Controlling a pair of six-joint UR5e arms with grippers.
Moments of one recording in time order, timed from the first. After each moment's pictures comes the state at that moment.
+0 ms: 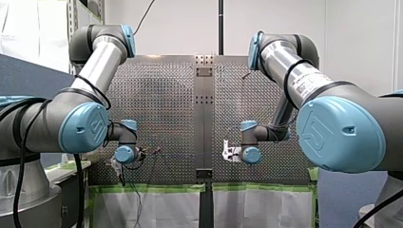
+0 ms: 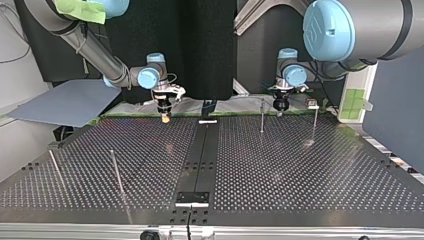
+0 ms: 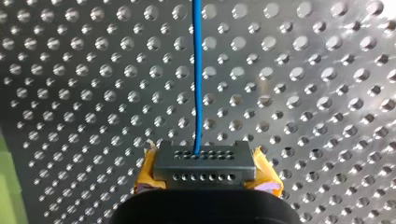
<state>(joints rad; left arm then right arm) 0.03 -2.35 -1.95 -2.17 -1.55 -2.01 2.04 -0.58 1.43 -0.69 1.60 1.61</state>
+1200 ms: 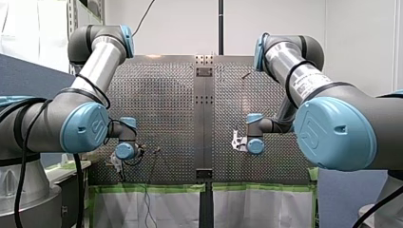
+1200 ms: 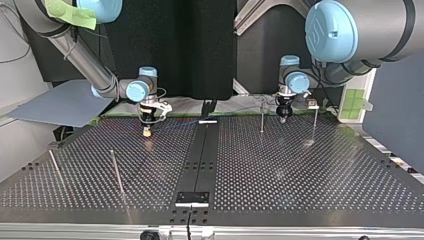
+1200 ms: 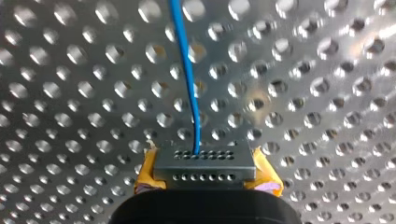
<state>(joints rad) 0.05 -2.35 -1.89 -2.20 -1.55 -2.03 1.98 -0.57 1.30 -0.65 1.72 1.63</state>
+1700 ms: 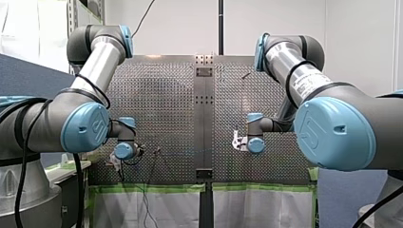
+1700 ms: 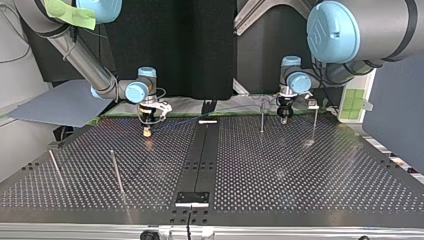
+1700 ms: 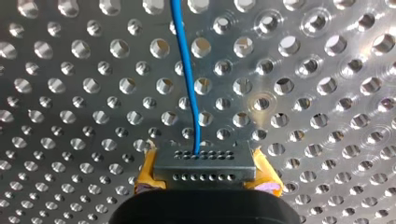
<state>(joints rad) 0.06 -2.34 -1.89 -2.20 -1.53 -1.98 1.97 -0.57 1.29 -0.62 1.71 1.62</state>
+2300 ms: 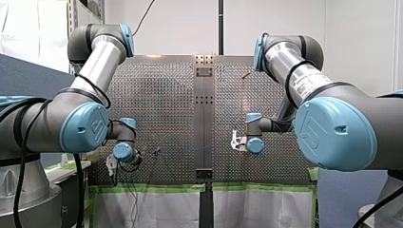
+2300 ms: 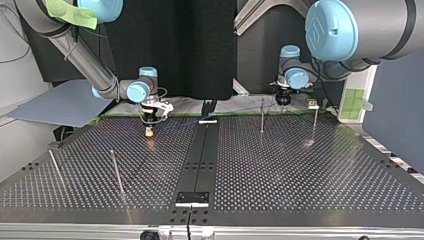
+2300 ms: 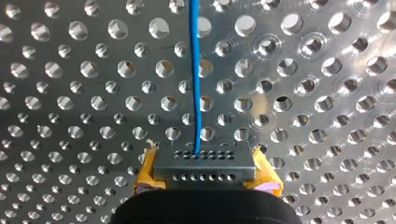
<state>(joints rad) 0.05 -2.34 -1.95 -2.35 -1.57 -1.82 1.98 -0.57 1.29 -0.62 1.70 1.63</state>
